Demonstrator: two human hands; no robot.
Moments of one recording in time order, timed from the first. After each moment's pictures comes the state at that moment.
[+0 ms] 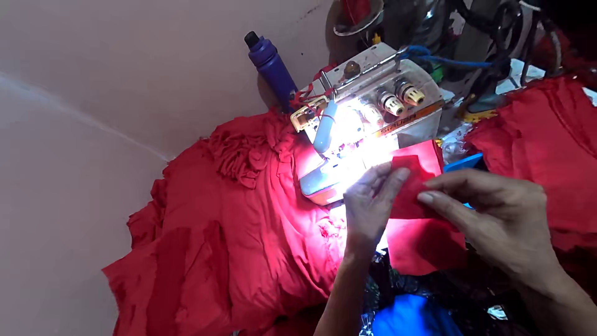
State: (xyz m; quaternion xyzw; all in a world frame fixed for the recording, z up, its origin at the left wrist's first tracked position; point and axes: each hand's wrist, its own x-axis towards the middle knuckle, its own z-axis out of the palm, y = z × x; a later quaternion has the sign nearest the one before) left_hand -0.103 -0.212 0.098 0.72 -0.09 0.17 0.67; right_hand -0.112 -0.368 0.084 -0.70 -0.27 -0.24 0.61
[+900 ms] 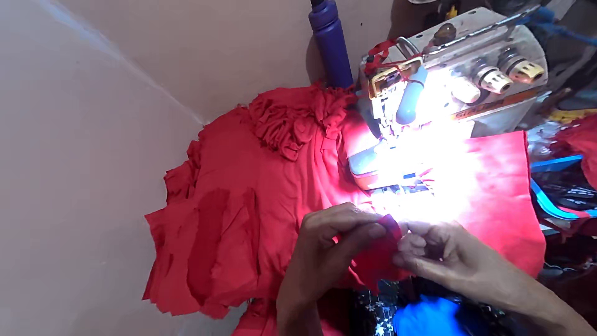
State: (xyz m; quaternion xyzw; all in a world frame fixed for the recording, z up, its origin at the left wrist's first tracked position) left_hand -0.182 -0.065 0.135 0.81 -0.27 0.16 0.49; right_hand -0.138 -0.279 0.070 -0.60 -0.38 0.17 0.68
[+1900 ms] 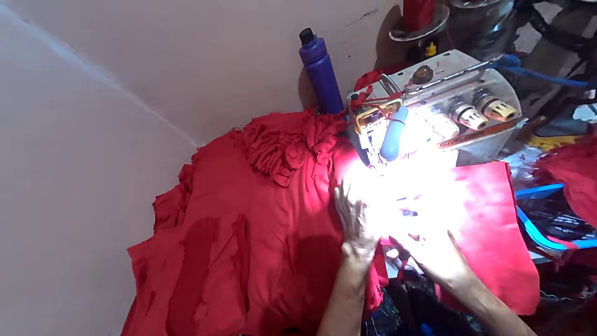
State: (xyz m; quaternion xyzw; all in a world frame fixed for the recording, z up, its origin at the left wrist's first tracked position) left_hand -0.066 -0.125 0.057 0.91 -0.04 0.38 0.17; right_hand -0.103 -0.259 0.045 -0.74 -0.11 0.05 0.66
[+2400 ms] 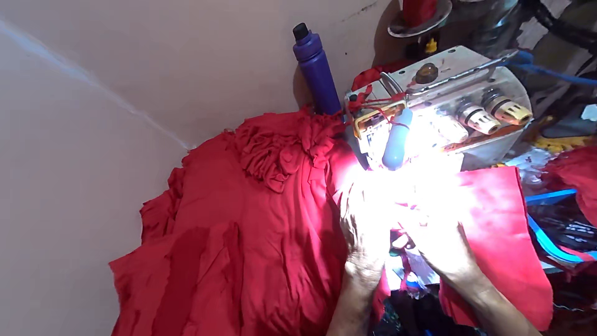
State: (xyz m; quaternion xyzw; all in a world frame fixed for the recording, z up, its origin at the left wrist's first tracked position) left_hand -0.069 -0.137 0.058 0.93 0.02 0.28 0.23; right_hand -0.075 -0.253 0.042 -0.75 -0.10 -0.06 0.65
